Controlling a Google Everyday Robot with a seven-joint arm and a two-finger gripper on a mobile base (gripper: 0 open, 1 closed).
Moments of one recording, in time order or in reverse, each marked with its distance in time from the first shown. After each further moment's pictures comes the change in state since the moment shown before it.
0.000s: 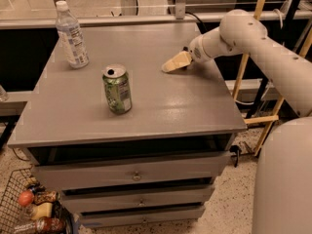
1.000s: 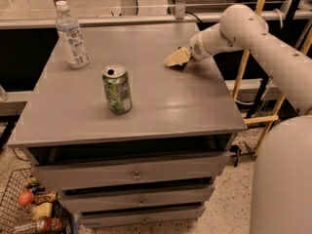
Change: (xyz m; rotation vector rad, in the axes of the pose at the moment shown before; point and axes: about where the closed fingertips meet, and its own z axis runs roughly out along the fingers) arm -0.010 -0.001 -0.008 0.000 0.000 0.000
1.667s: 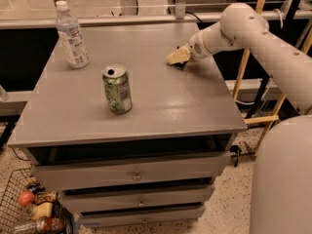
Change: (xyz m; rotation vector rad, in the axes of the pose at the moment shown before) arm -0.003 0.000 -0.002 0.000 0.000 0.000
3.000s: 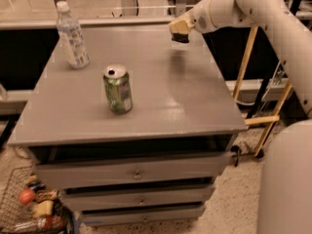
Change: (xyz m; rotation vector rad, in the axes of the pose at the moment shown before) arm -0.098 0.014 -0.065 -0.050 -0.233 -0.204
